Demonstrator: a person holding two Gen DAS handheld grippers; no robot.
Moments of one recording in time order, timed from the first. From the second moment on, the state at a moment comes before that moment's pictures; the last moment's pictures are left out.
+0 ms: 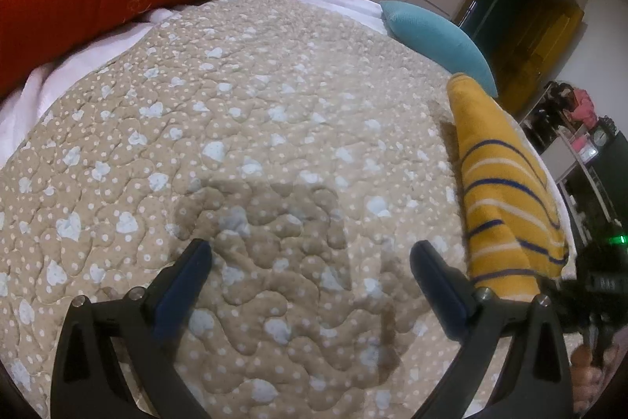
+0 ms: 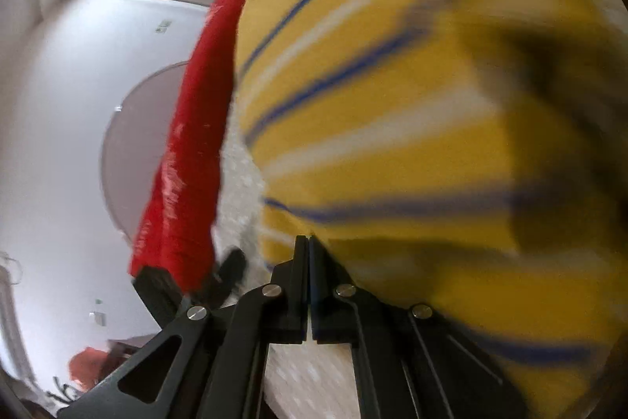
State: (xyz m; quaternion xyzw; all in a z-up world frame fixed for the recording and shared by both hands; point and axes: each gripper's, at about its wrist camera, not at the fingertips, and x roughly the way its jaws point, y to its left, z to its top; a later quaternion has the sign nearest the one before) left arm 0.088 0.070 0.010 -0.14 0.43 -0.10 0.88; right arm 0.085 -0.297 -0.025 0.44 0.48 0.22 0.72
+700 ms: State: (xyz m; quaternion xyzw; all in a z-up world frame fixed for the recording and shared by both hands) left arm 0.088 0.069 0.008 -0.14 0.43 -0.10 0.89; right arm 0.166 -0.250 0.045 0.36 0.47 0.30 0.75
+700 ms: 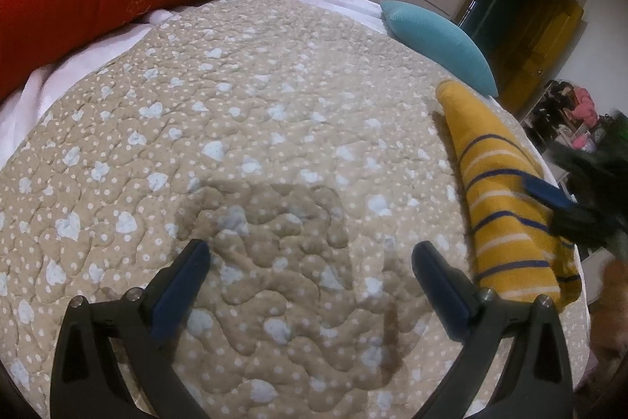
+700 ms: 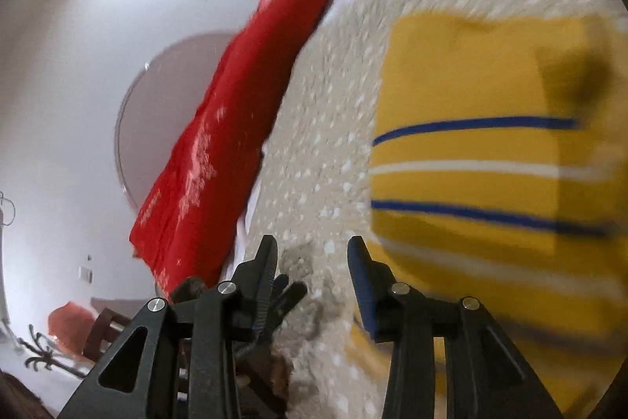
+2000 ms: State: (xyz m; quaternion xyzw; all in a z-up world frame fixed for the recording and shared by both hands) left arm 0.036 0.005 0.017 0.00 0.44 -0.06 0.90; right arm 0.003 -0.362 0.016 0.31 0.39 0.13 0.86
